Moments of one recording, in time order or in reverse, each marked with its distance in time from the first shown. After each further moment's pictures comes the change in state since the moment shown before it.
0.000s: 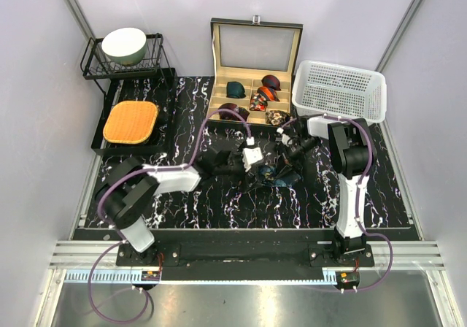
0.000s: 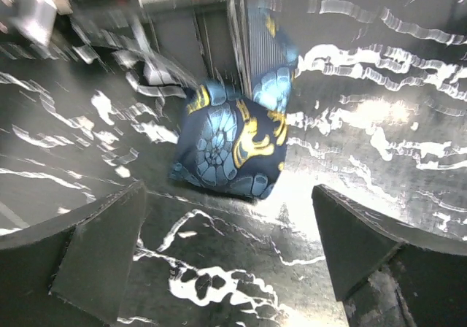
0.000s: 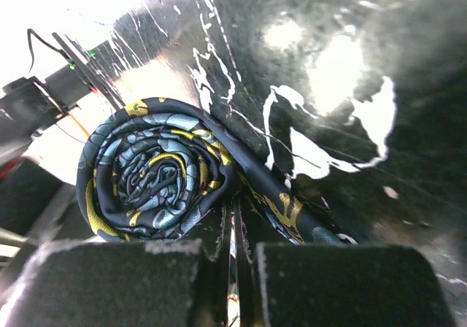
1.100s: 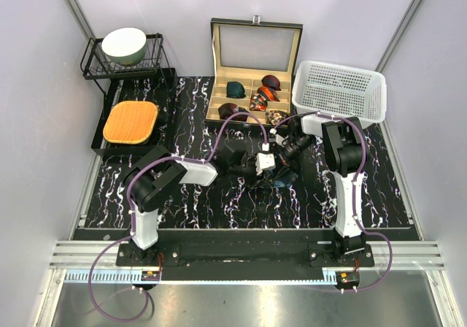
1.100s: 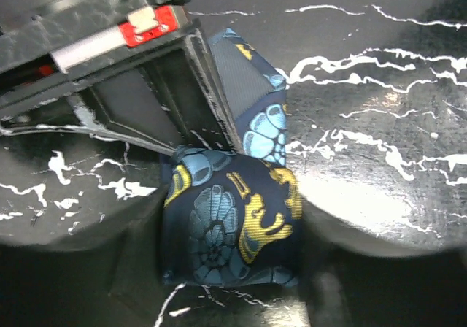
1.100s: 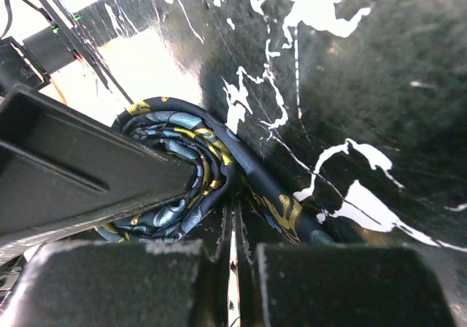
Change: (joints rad) left arm -0.024 0.202 0.099 0.092 0.093 0.082; right arm 0.043 0.069 0.098 -0.125 -0.011 -0.142
